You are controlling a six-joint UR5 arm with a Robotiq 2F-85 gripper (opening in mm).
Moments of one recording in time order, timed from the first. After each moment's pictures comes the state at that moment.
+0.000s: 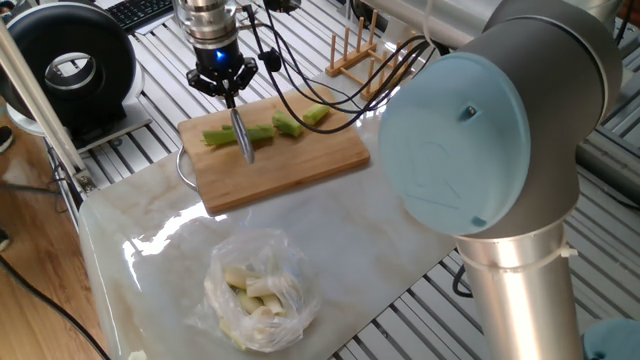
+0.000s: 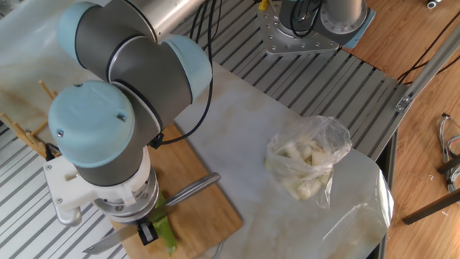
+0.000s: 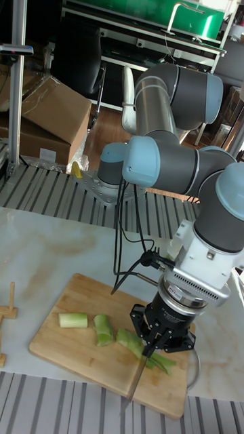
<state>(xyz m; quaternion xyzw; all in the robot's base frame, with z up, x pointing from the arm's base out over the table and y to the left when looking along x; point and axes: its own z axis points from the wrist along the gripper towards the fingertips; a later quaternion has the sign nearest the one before) 0.739 0.097 0.076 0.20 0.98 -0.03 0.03</state>
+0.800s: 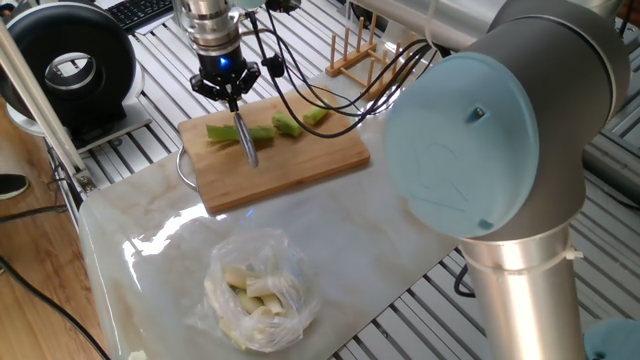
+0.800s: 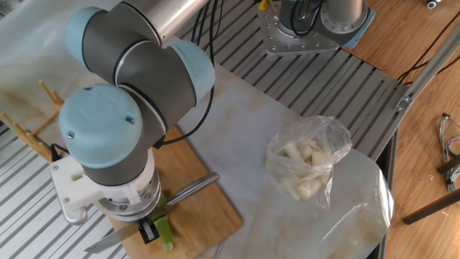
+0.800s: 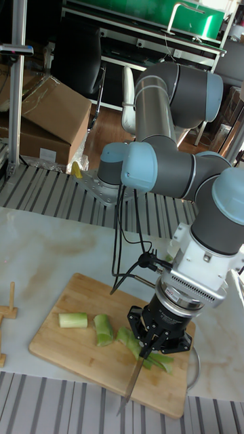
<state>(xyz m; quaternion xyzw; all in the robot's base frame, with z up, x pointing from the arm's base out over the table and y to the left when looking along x) 0.737 0.095 0.067 0.20 0.98 -0.03 0.04</state>
